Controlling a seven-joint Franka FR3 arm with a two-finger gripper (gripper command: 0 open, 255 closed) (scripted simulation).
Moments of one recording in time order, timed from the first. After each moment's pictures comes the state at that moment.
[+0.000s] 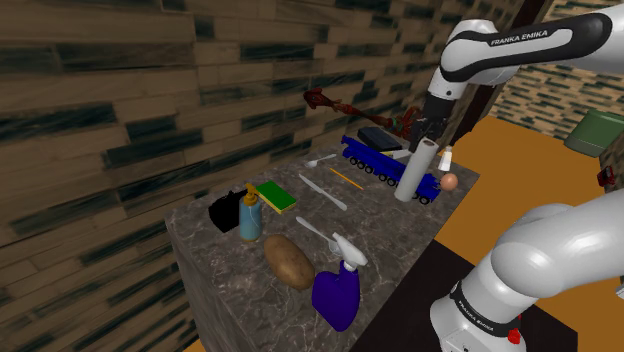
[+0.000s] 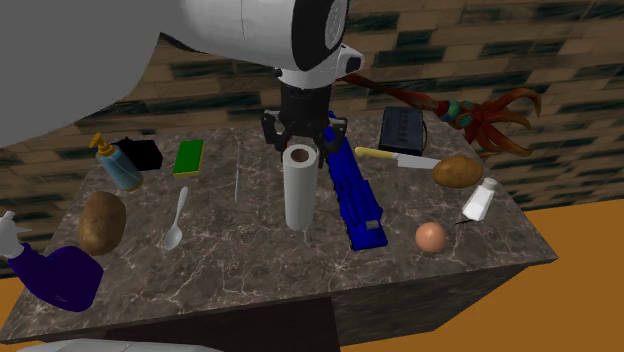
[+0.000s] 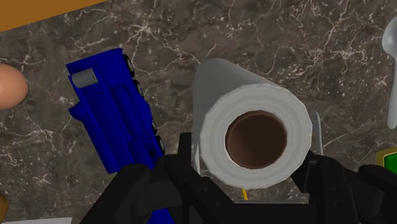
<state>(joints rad) -0.19 -0.50 -0.35 -2.43 -0.13 1.91 -0.17</state>
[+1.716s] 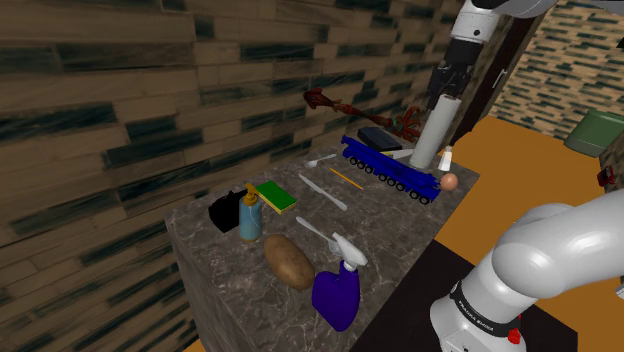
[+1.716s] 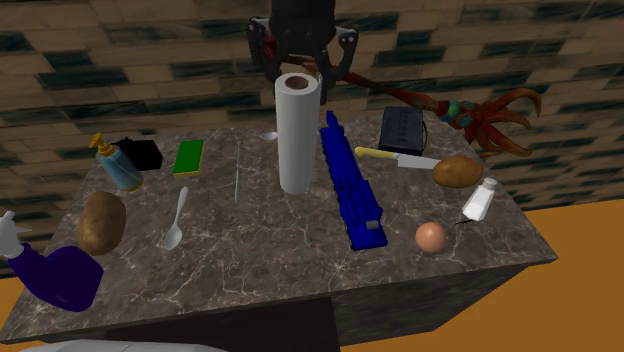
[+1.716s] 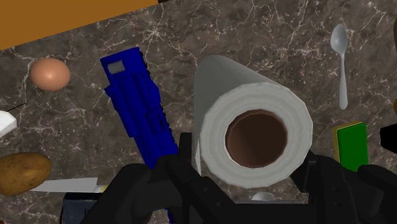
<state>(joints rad) -0.17 -0.50 -0.31 -2.09 -0.10 1.56 -0.16</state>
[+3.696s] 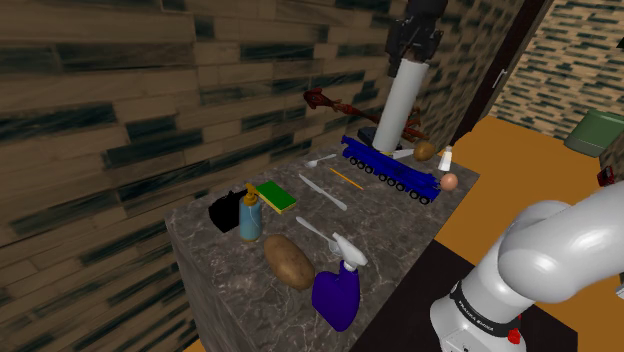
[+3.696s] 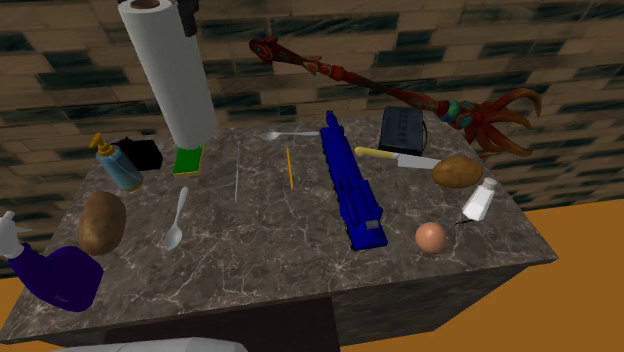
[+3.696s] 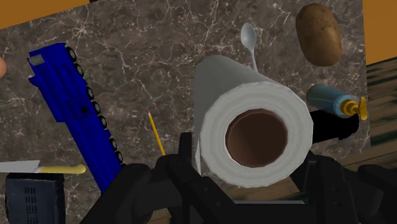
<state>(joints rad) -0.06 -0.43 -0.05 -1.83 0.04 1.38 0.18</state>
